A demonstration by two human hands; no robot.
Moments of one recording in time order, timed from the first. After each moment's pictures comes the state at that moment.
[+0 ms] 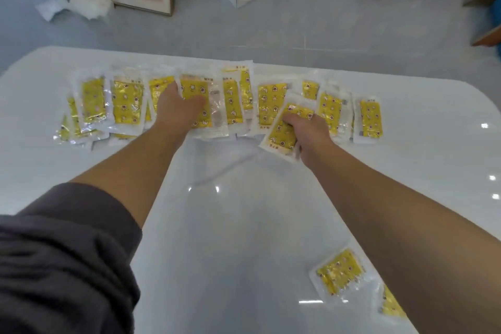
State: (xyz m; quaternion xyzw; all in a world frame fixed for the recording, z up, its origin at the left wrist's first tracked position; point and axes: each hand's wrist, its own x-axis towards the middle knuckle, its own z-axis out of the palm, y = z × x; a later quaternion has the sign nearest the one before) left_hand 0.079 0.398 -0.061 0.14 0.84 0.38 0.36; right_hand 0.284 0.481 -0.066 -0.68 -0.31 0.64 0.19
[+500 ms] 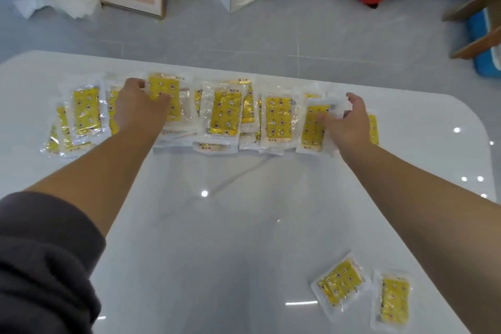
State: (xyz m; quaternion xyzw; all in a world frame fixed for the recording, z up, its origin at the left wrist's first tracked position) left_hand 0.010 0.390 -0.070 0.18 0.92 0.25 0.23; right_hand 0.313 0.532 -0.061 -0.72 -0.54 0.41 0.15
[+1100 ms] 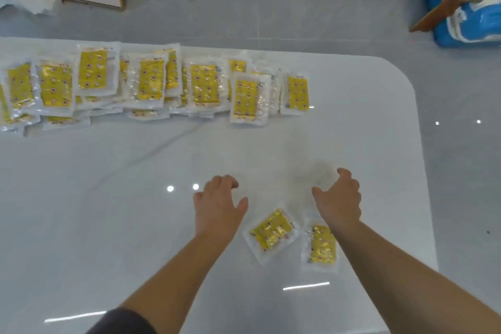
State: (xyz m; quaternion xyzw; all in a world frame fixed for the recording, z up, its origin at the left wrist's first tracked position) left_hand 0.345 0.290 -0.067 0.43 0.83 0.11 0.33; right_hand 0.539 0.402 -0.059 -0.81 -0.51 0.29 -0.09
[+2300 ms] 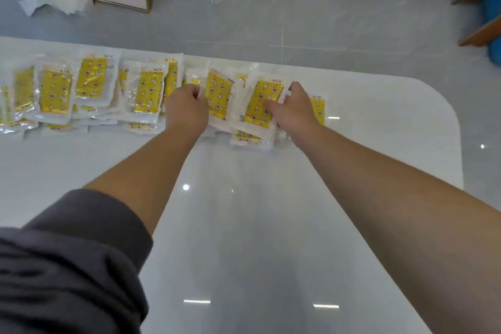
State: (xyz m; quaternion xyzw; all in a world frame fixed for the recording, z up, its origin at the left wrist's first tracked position) left_hand 0.230 0.471 -0.065 0.25 0.91 0.22 0.25; right_hand 0.388 0.569 -0.076 -0.59 -0.57 0.56 0.10
